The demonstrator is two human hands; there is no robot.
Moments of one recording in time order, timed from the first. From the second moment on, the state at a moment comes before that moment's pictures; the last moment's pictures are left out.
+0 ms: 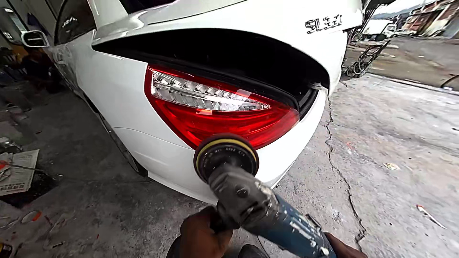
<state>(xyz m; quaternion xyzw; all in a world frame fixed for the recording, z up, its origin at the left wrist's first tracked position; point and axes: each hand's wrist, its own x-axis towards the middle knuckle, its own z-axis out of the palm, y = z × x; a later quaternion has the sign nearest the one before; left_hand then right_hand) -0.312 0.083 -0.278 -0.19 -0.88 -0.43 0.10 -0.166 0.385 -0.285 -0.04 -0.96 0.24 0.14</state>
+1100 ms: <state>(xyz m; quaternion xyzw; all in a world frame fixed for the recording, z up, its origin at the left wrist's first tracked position) -0.344 0.098 -0.219 -0.37 -0.85 -0.35 0.15 -0.173 0.364 -0.344 -0.13 -0.83 0.53 0.11</state>
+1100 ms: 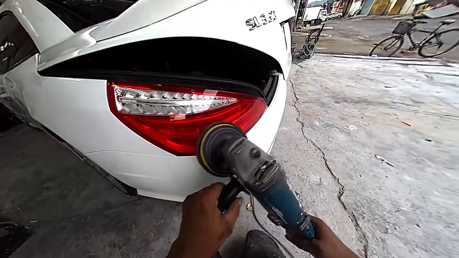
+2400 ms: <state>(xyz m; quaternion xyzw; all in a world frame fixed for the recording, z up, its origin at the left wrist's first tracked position) -0.307 0.186 -0.230 -0.43 -0.79 -0.34 -0.25 -0.085 0.411 -0.406 -0.23 -0.67 0.70 -0.02</state>
